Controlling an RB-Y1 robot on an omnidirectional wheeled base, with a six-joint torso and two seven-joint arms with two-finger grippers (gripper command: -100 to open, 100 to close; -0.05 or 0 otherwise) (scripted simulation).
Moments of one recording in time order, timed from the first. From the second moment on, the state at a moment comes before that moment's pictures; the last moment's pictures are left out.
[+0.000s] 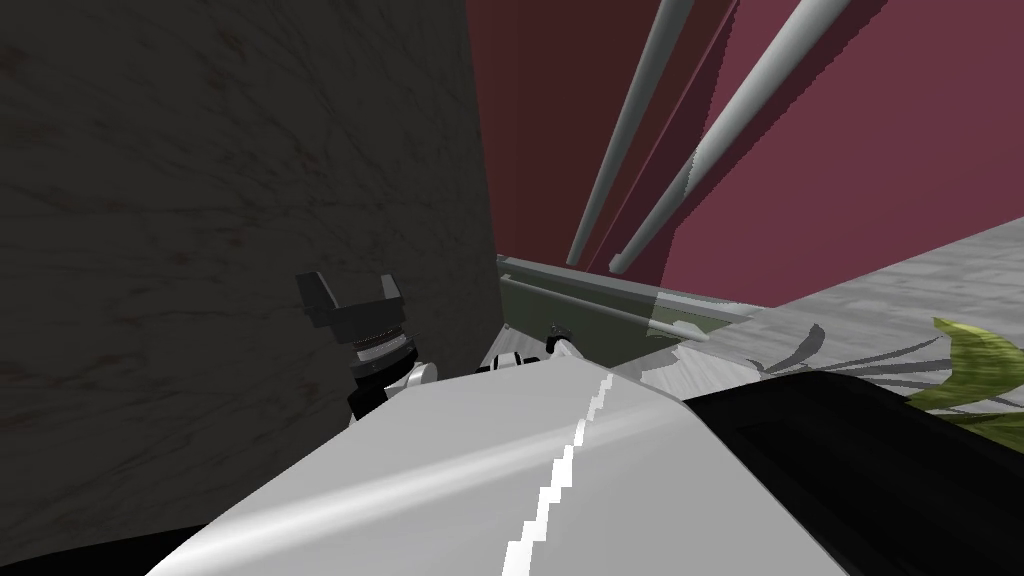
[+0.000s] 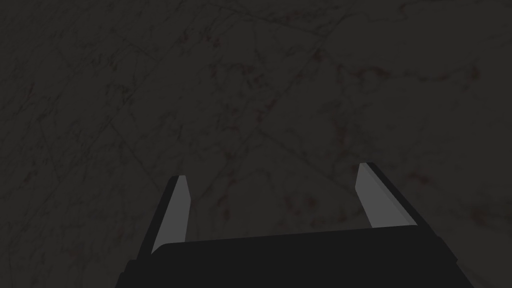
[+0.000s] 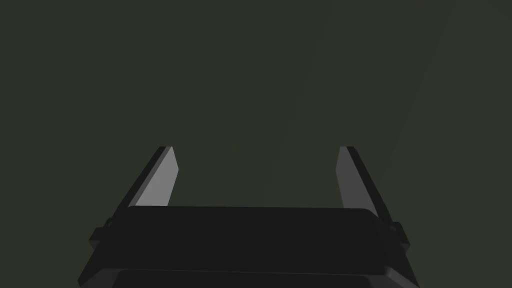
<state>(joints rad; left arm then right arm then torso) 0.52 -0.03 -0.03 -2.39 0.01 -0.61 0.13 0.23 -0.19 0.20 -1.44 0.98 0.70 0.09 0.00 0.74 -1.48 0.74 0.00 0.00</state>
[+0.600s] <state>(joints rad) 0.52 -0.03 -0.03 -2.39 0.01 -0.61 0.13 0.19 -0.20 0.22 -1.36 1.15 0.83 0.11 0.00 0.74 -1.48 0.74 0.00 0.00</state>
